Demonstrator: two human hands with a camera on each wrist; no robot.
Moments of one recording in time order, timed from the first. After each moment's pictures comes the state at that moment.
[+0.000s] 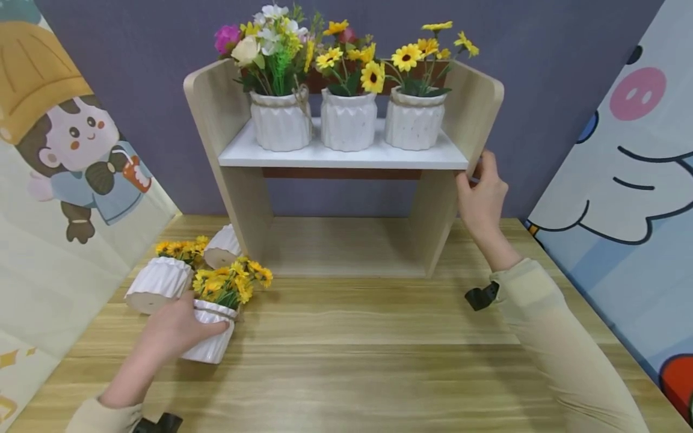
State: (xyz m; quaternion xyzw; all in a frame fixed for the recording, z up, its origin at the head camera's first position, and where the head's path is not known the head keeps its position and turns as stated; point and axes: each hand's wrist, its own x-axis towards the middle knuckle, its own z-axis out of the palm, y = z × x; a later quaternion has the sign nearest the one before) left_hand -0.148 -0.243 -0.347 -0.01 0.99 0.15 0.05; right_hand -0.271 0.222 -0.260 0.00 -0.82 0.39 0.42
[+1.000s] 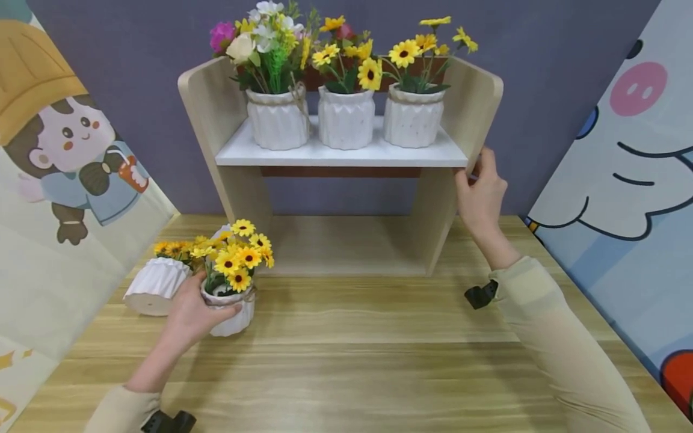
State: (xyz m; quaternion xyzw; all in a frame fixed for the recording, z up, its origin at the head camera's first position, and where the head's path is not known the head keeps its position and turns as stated) left_hand -0.169 -0.230 -0.369 0.01 0.95 0.31 -0.09; right_hand -0.273 0.223 -0.261 0.00 -0.82 0.38 0.43
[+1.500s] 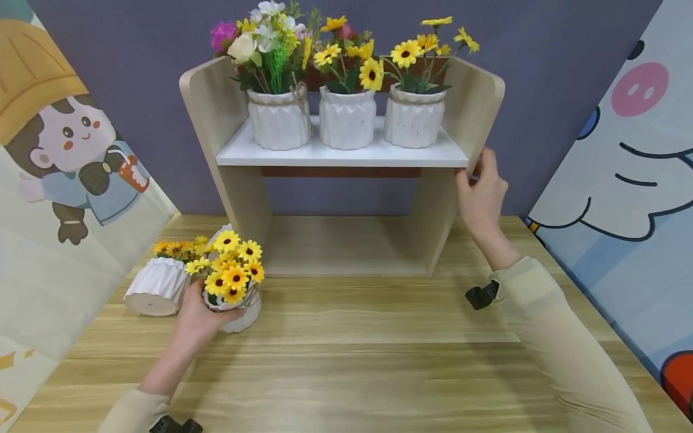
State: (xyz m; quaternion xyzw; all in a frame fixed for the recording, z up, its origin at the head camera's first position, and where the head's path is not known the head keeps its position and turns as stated) left_hand -0.175 -0.229 -0.394 0.00 0.89 0.43 -0.12; right_hand -0.275 0.222 -0.261 -0.01 -0.82 0.37 0.43
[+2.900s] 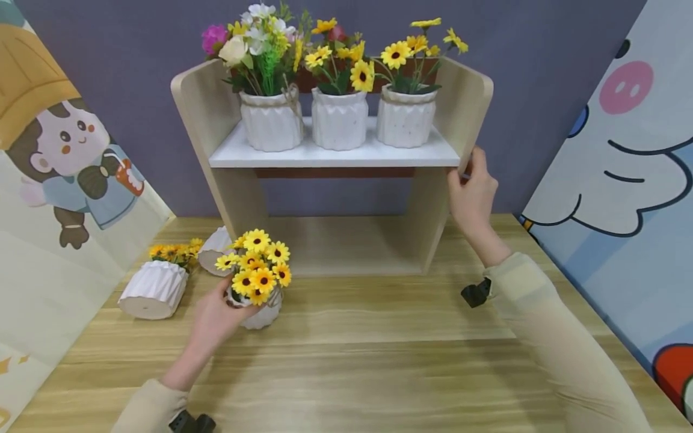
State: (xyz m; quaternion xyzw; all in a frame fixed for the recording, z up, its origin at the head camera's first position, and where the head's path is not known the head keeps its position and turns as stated) left_hand -0.175 -0.192 -0.386 -0.01 0.93 0.34 -0.10; right_hand -0.275 0.223 -0.262 0.01 -0.82 0.38 0.43
